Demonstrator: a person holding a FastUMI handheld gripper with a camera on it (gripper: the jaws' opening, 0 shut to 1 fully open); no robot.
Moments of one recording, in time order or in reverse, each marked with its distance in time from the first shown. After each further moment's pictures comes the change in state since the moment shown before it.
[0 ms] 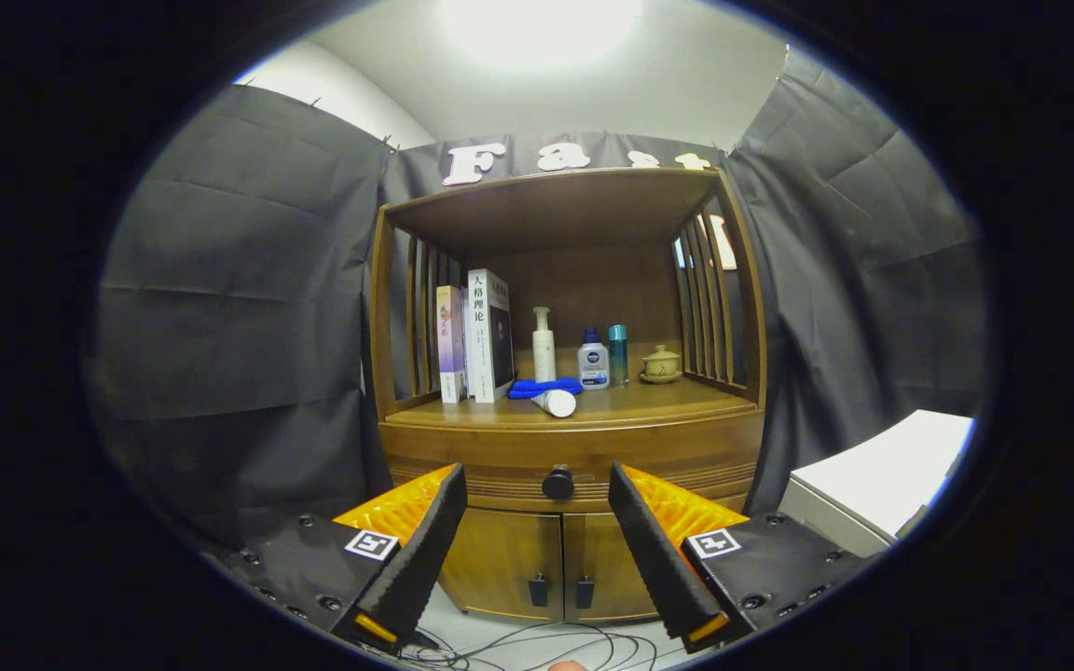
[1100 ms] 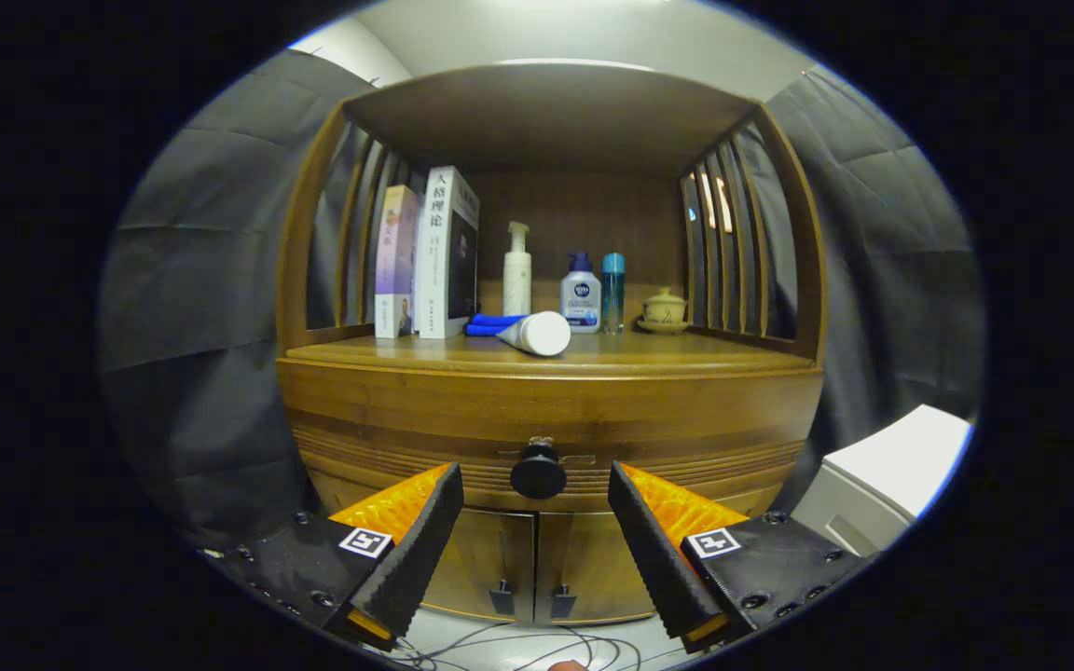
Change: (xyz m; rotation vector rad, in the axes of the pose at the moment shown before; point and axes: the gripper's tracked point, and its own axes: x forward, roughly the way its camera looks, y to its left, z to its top) arm 0.117 -0.016 -0.071 -0.091 0.128 -0.110
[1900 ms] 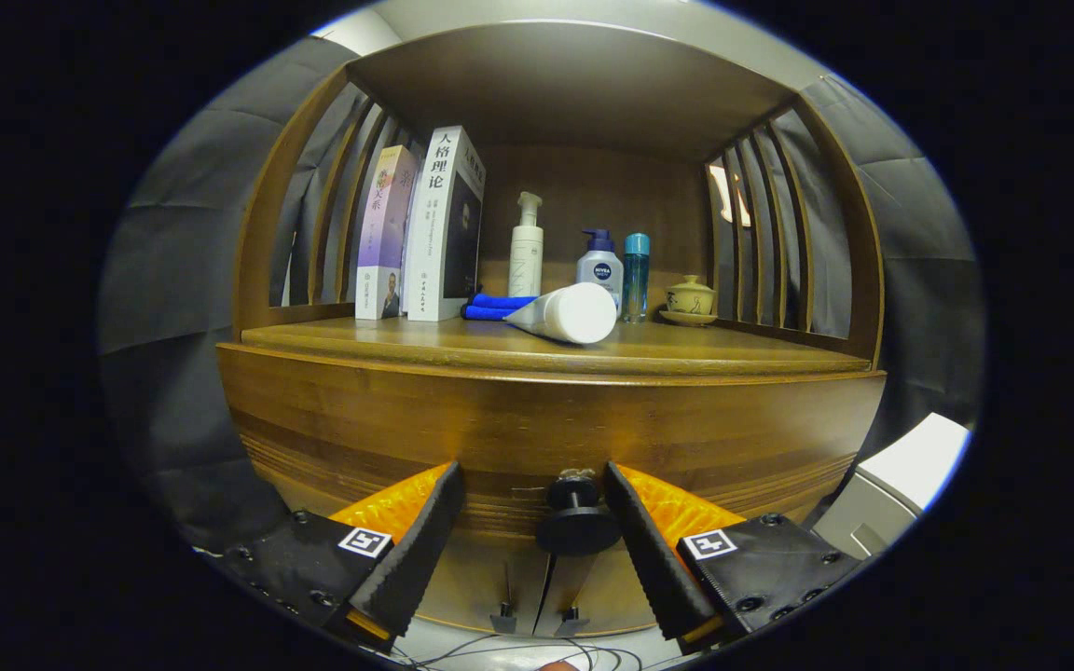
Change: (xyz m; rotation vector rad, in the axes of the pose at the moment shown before) arm 0.099 0.020 -0.016 -0.007 0.048 -0.032
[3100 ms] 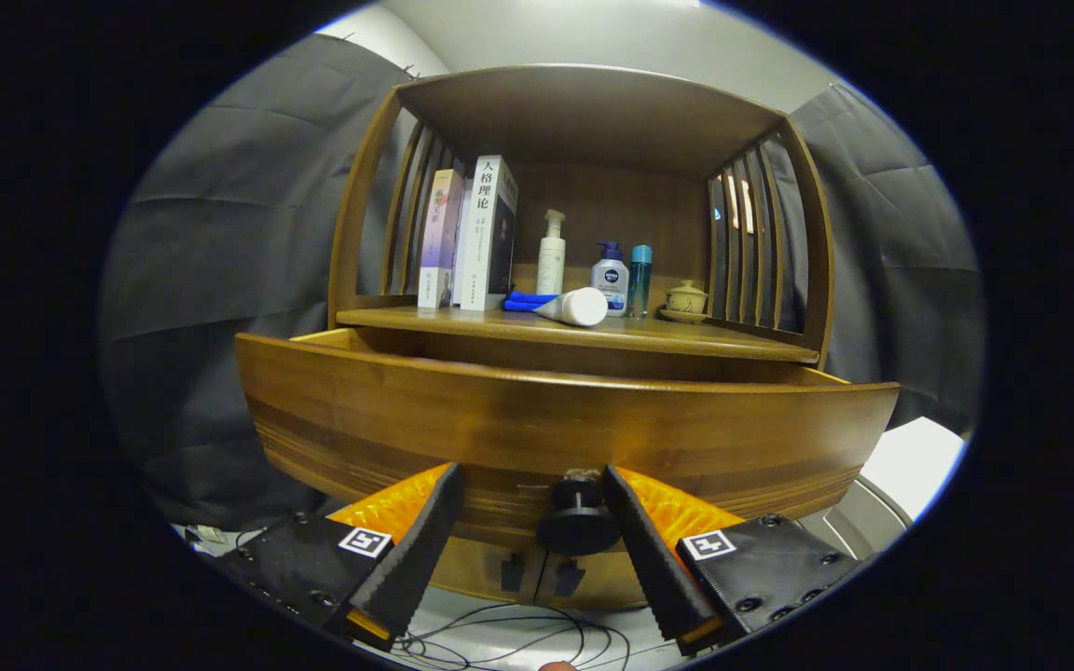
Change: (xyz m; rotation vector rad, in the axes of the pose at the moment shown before) arm -0.104 0.006 -0.018 -0.022 0.004 0.076
